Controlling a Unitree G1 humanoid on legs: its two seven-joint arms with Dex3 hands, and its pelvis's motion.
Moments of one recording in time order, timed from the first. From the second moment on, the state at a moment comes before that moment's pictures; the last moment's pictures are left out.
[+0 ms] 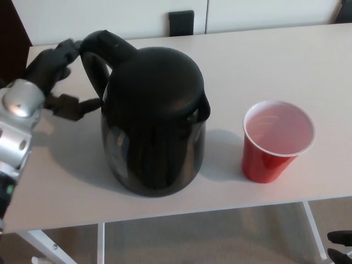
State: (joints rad) left_arm -0.63 0.57 -0.22 0.47 0.19 0.32 -0.26; right_arm -0.27 -0.42 -0.08 1.28 -0.07 -0.18 0.15
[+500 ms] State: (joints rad) left_arm -0.36 0.79 -0.02 0.45 0.14 0.14 -0.35; right_arm -0.25 -0.42 -0.08 1.29 -0.07 -0.18 0.16
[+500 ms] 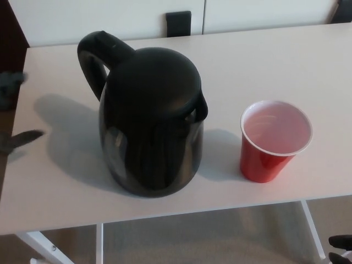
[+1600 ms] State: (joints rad) left_arm 0.19 0.51 0.33 1.10 -0.04 -0.22 -0.35; right_arm -0.07 -0.40 -0.14 1.30 -0.07 -0.18 0.11
